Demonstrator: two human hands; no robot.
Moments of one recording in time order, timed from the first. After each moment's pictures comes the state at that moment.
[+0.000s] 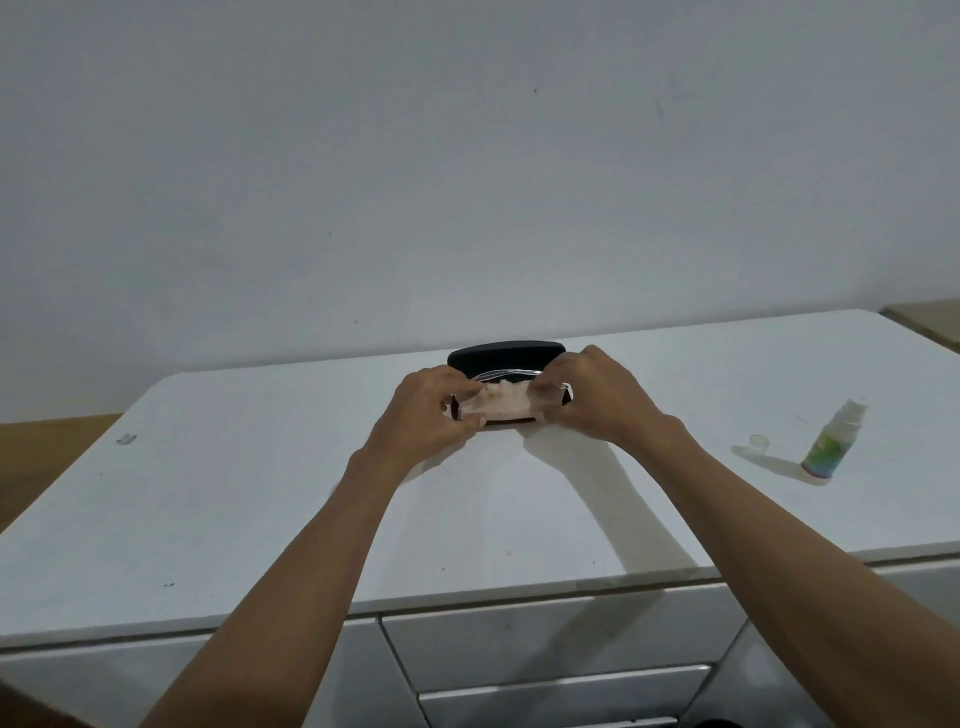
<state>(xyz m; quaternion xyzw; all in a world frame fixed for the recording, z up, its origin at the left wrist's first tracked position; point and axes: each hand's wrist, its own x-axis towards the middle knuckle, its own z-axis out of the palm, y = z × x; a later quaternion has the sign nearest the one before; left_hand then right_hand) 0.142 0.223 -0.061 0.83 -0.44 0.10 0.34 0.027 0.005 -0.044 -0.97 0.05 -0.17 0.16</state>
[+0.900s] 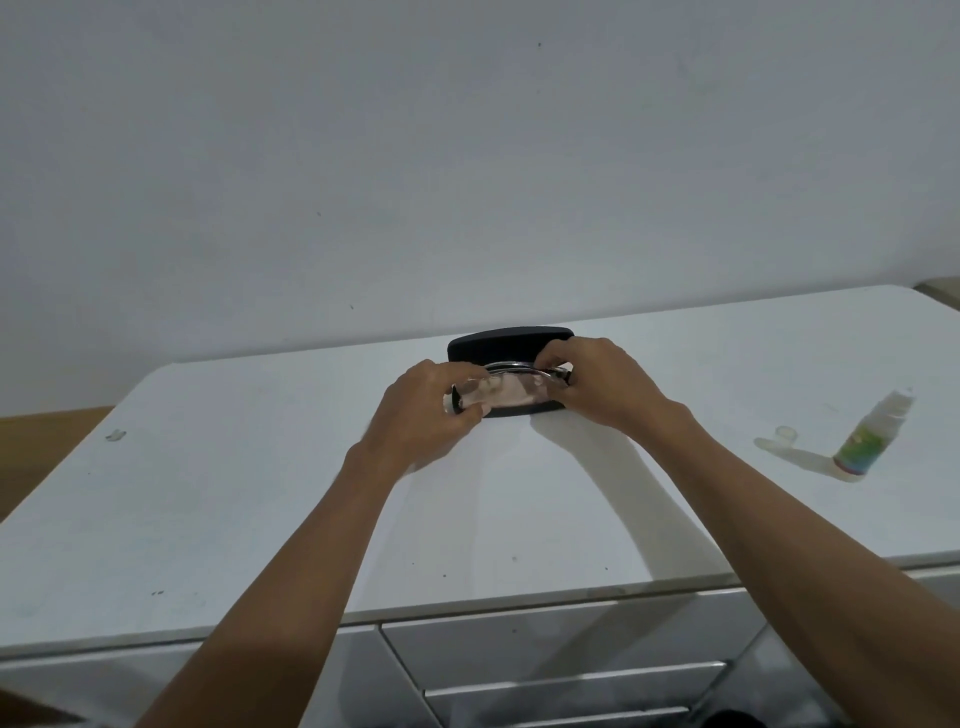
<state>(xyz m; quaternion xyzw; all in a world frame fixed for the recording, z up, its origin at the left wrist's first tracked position) 0.147 0.221 -0.068 0.88 -0.39 0.07 0.28 0.051 -0.004 -0.056 -0.96 0.08 -0.16 0.22</state>
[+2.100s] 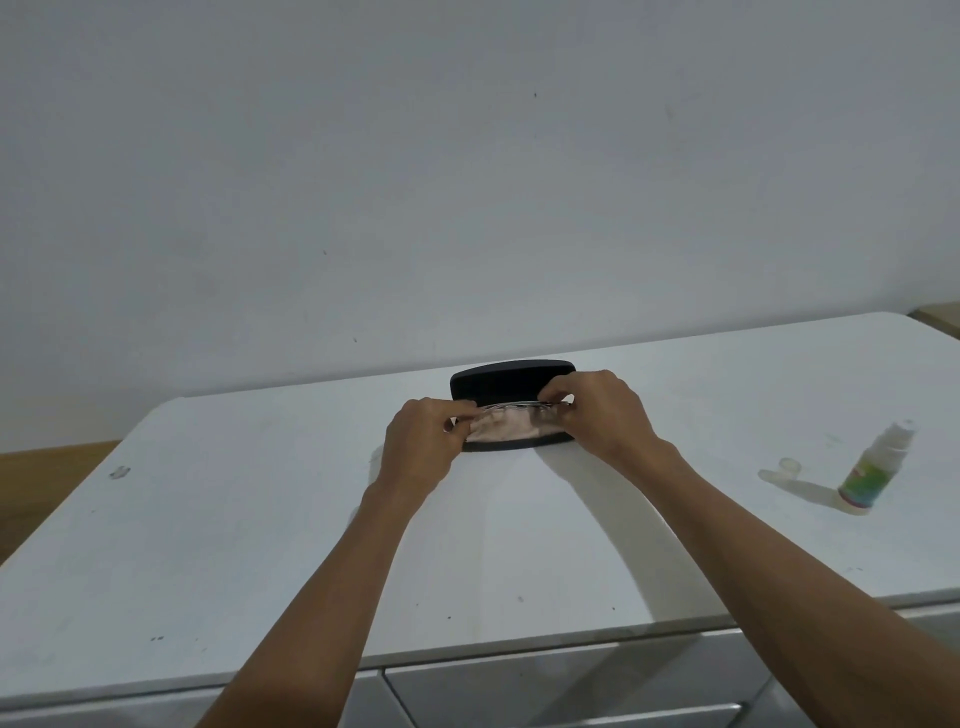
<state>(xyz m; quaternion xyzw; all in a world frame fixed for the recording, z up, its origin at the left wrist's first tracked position) 0.151 0.209 -0.073 0.89 -0.30 0.10 0.34 0.056 0.001 -0.062 -0.94 0.14 -0.19 0.26</state>
